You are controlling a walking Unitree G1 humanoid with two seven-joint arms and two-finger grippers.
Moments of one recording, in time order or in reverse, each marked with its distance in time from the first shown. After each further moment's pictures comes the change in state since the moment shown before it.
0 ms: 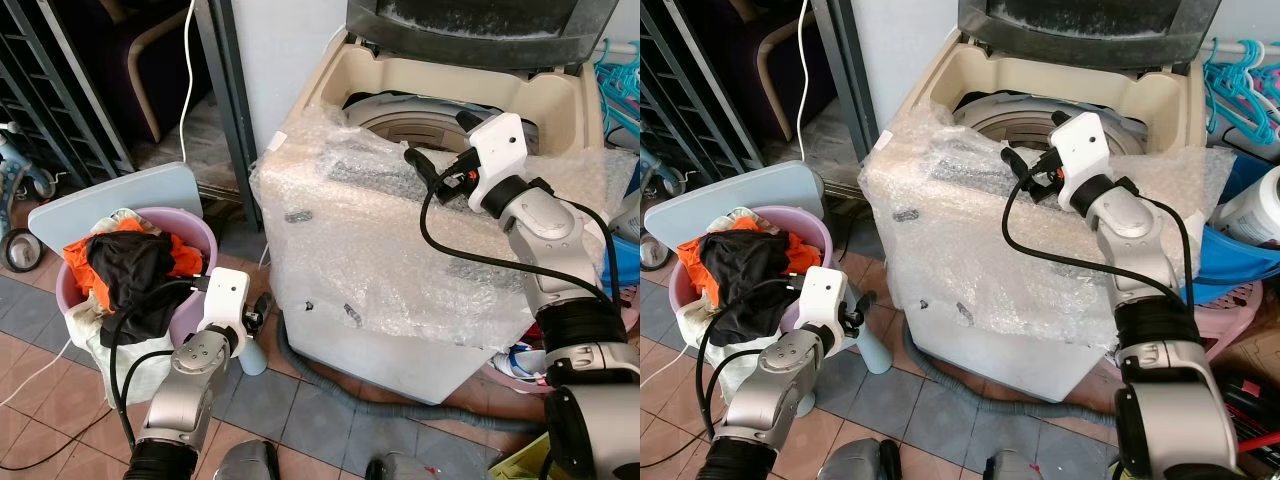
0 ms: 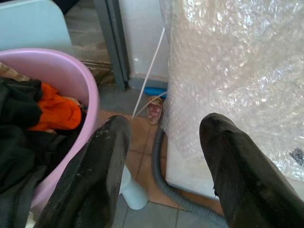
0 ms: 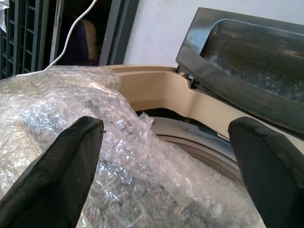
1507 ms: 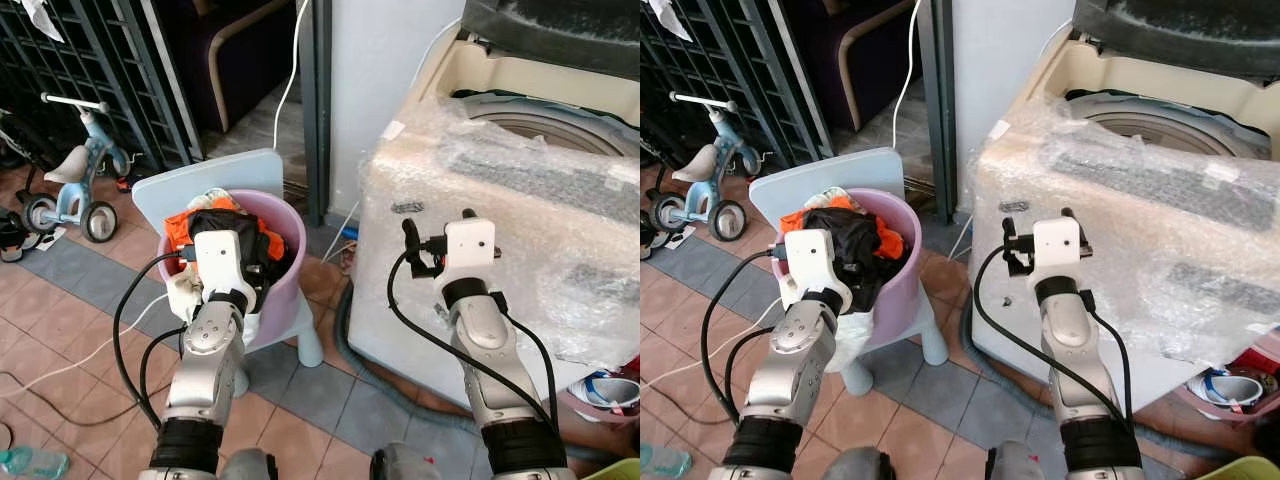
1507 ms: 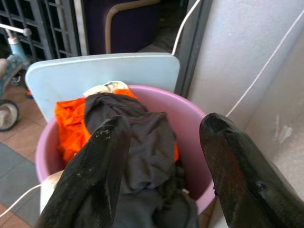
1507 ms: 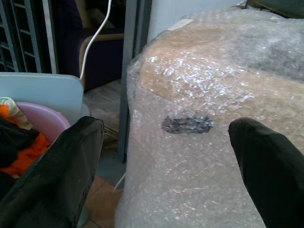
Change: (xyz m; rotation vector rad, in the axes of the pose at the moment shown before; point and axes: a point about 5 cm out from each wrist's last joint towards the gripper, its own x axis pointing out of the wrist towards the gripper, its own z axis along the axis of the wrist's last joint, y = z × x) left arm 0.004 0.005 0.025 -0.145 -0.220 0.092; right arm -0.051 0.073 -0.041 0.168 0.217 -0.261
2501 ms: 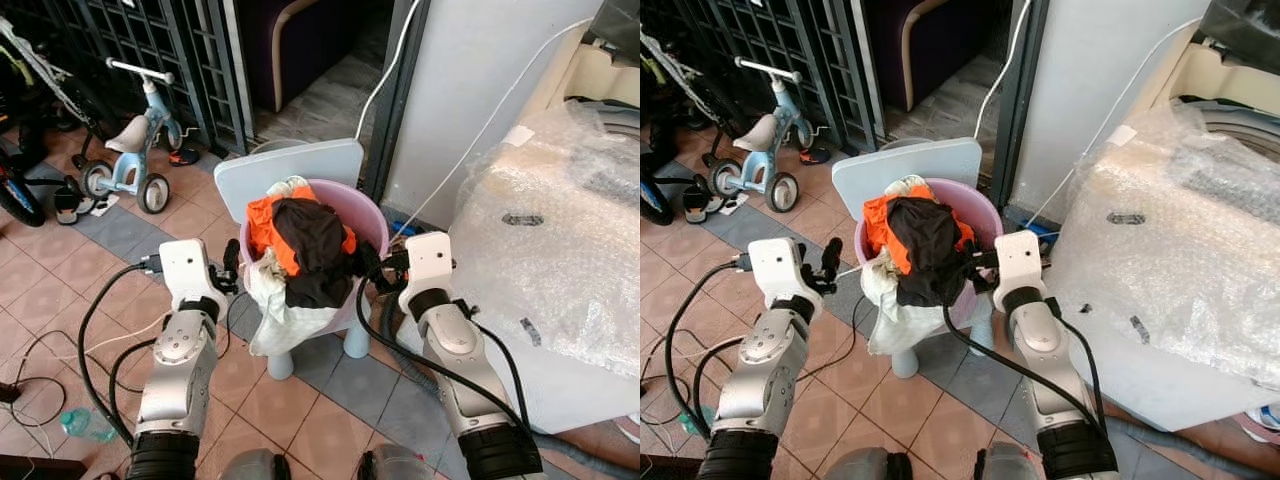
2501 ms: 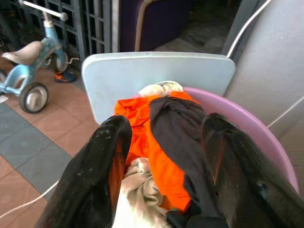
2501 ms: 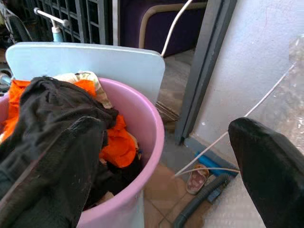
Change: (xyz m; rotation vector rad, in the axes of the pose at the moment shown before) left arm -0.001 -0.013 0.006 -0.071 -0.003 -0.039; right arm 0.000 0.011 -0.010 -0.013 0.084 0.129
